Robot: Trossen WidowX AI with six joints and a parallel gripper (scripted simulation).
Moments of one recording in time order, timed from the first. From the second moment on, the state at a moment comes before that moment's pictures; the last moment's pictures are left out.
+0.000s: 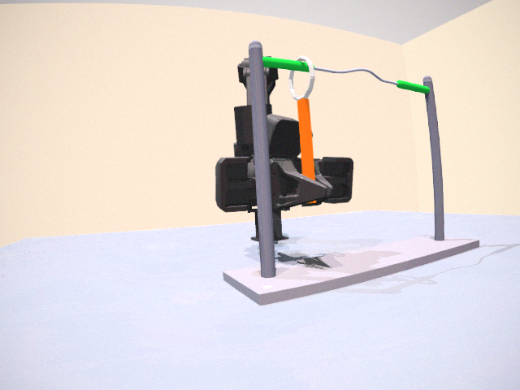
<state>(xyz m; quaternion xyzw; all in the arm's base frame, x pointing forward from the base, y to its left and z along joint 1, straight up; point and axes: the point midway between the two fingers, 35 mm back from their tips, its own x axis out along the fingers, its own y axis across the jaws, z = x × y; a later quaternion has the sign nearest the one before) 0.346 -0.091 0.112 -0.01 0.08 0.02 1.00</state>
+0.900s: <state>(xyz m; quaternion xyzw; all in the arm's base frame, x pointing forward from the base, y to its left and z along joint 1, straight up) 0.345 -0.092 0.122 0.00 0.09 0.02 1.00</state>
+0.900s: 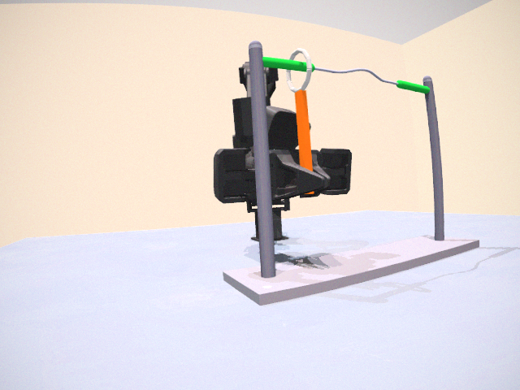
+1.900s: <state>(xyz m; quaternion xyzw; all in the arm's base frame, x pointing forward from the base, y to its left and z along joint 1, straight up) 0.346 -0.090 0.124 0.00 0.09 0.02 1.00</state>
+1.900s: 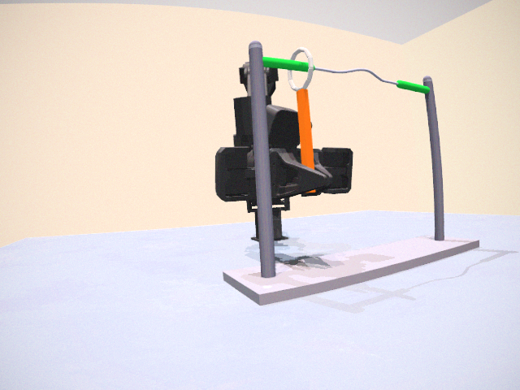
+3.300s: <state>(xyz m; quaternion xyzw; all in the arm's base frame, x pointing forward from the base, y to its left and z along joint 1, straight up) 0.282 -0.053 0.133 0.00 0.34 0.01 0.94</state>
